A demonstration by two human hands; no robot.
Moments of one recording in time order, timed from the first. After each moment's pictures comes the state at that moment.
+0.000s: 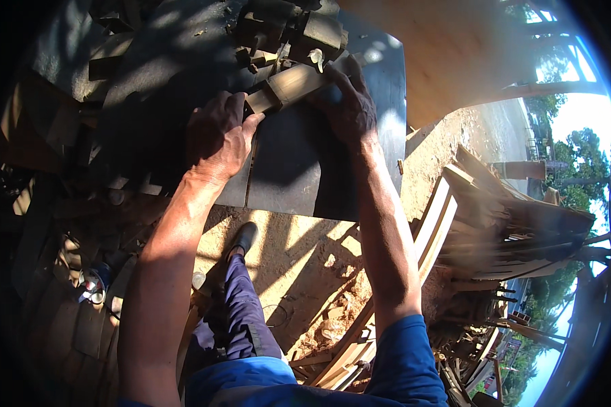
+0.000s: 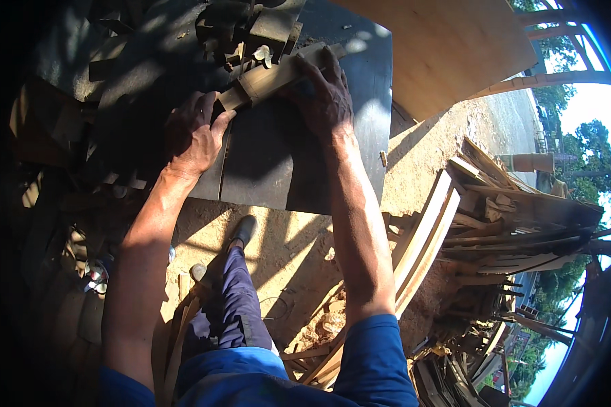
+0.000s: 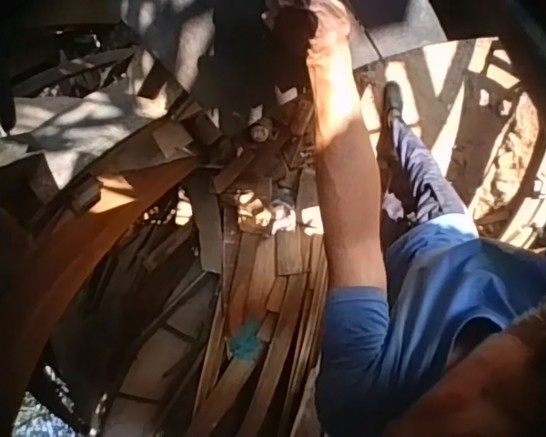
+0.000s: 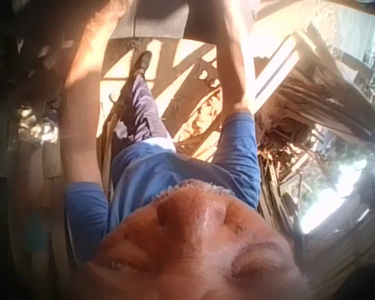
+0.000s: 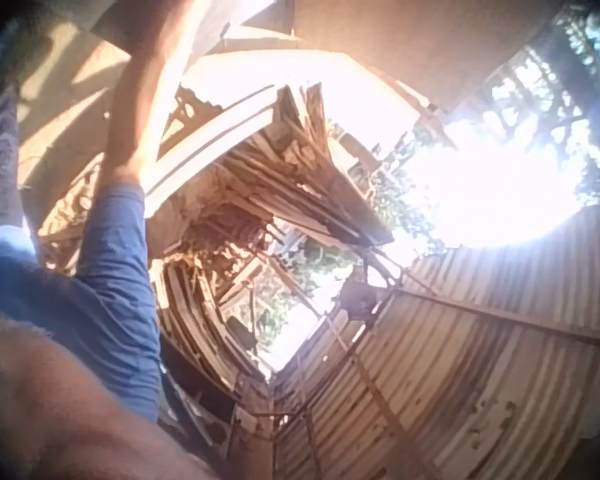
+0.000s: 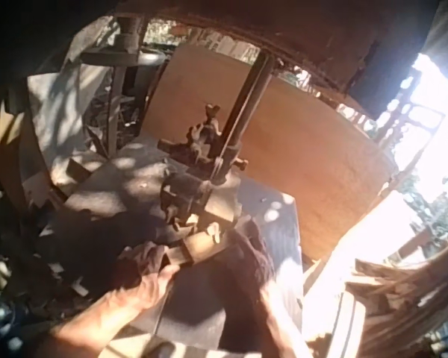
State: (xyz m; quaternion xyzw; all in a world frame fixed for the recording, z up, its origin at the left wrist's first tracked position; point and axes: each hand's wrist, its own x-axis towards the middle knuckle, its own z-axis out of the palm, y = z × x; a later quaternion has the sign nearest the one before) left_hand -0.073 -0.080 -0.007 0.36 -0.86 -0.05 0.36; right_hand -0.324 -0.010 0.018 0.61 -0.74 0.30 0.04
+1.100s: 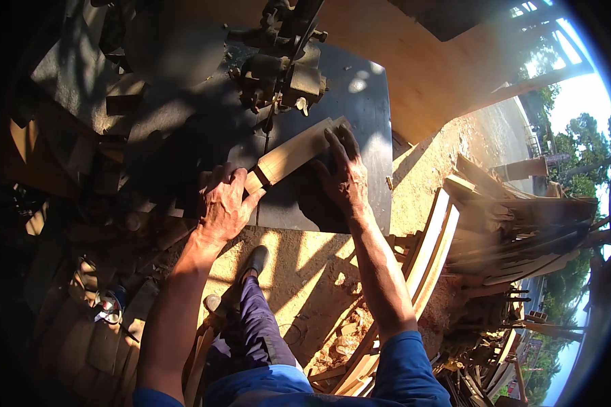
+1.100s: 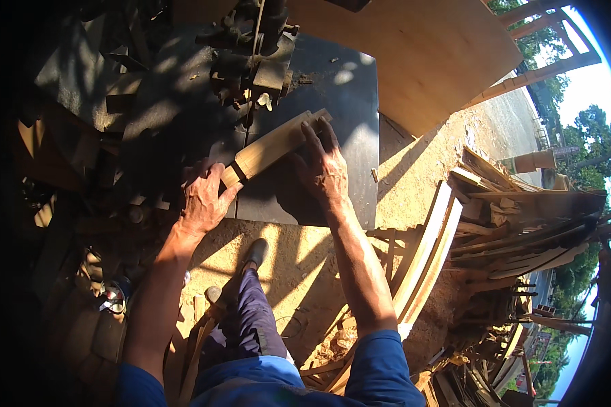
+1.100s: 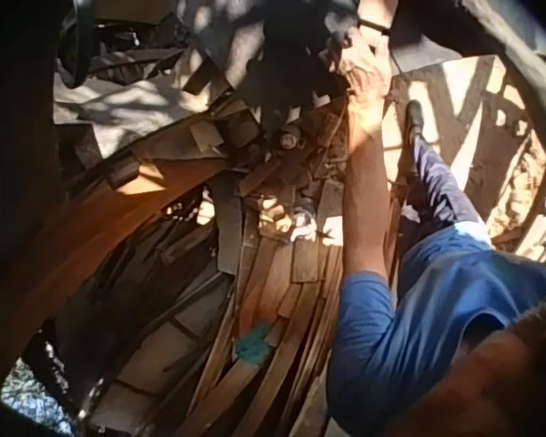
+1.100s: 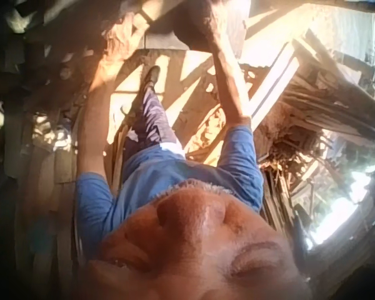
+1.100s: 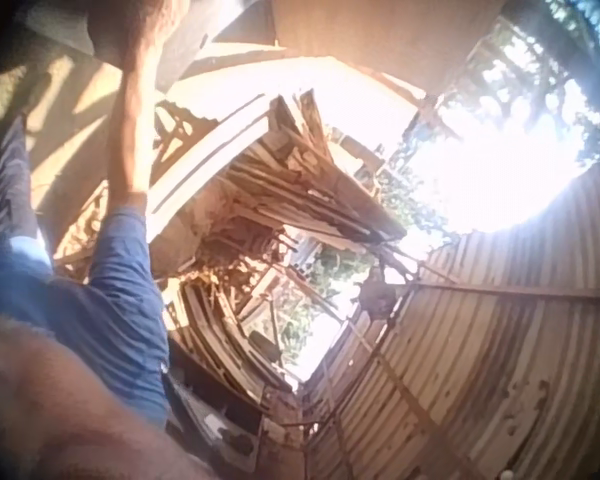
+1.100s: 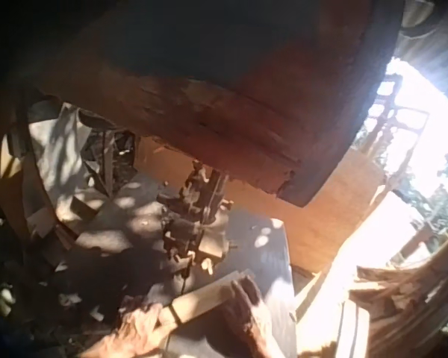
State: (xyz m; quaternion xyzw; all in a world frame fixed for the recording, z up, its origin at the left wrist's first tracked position) left_hand -0.023 -0.040 0.004 0.36 -0.86 -0.30 0.20; right_hand -0.279 0.057 0.019 0.57 -0.75 0.32 0.04
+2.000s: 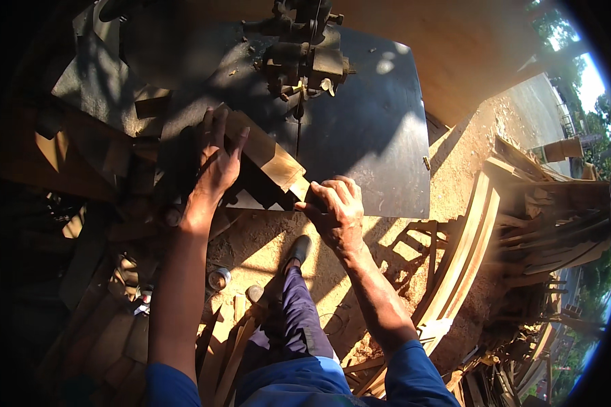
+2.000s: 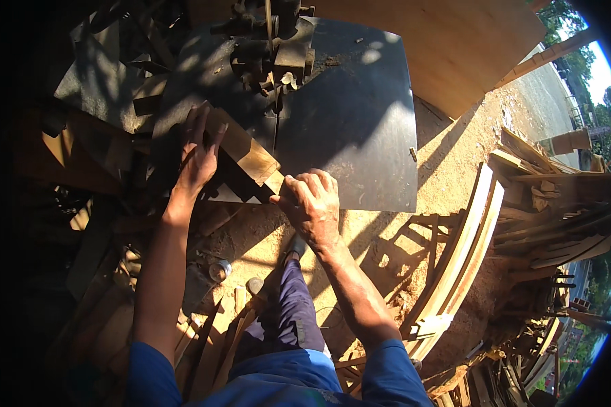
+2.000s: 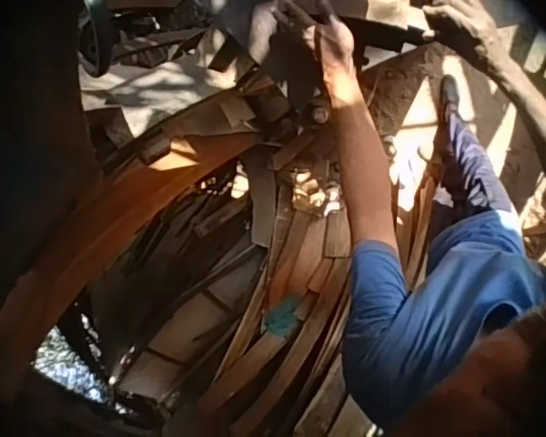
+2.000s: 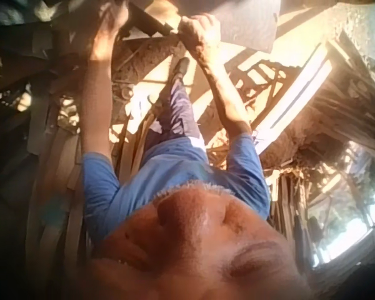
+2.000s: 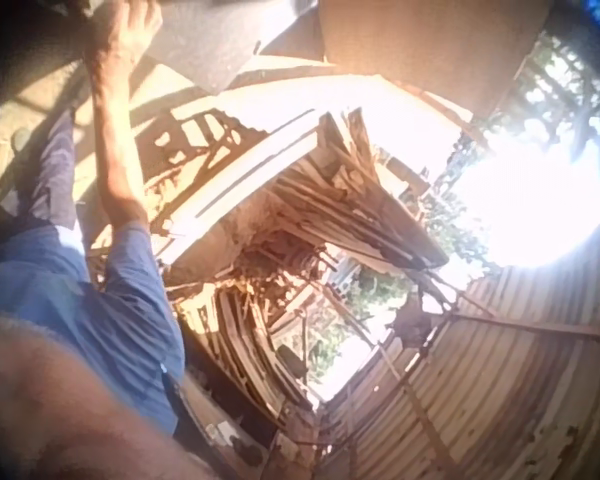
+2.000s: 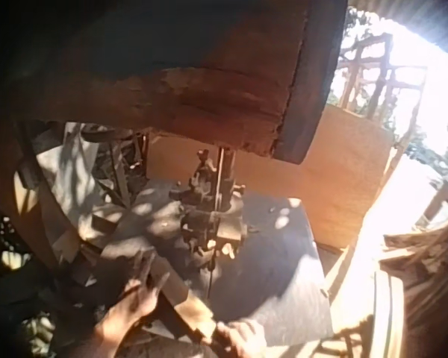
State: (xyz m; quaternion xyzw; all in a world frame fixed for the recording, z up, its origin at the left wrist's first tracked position) left_hand 0.018 -0.141 -0.020 0.34 -0.88 -0.12 0.32; right_hand -0.152 0.095 0.008 0.60 -0.70 0.38 0.07
